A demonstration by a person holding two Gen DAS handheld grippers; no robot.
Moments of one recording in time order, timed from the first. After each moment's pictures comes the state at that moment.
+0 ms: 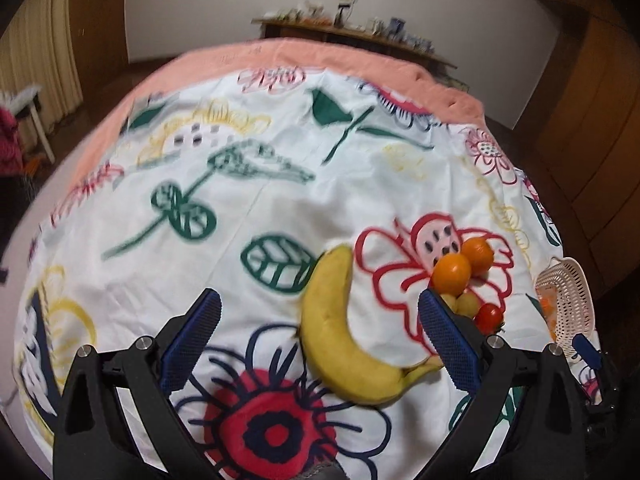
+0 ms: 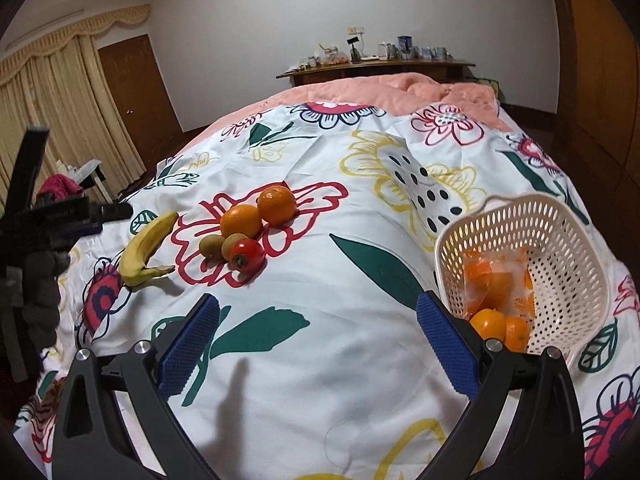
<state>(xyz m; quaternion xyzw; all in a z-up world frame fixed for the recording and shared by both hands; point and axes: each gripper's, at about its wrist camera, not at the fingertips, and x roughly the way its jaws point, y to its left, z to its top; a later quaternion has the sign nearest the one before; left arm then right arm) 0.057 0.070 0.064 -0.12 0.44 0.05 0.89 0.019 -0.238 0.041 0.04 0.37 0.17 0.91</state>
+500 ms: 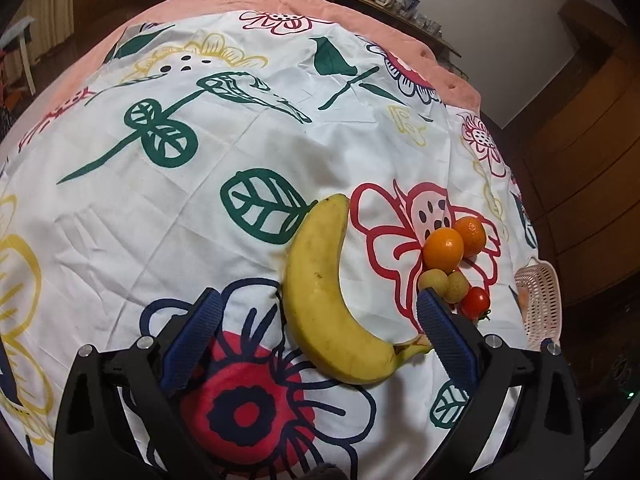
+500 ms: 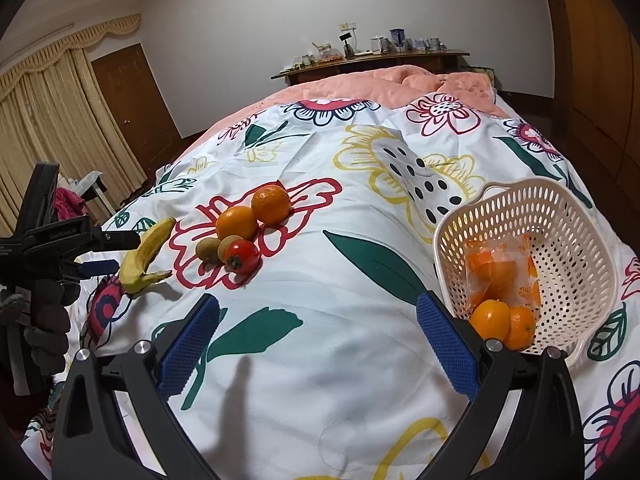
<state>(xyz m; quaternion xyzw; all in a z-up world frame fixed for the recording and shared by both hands) 0.059 0.080 0.035 -0.21 0.49 0.02 0.85 0.023 -0.244 0.036 0.06 0.37 0.17 0.91</state>
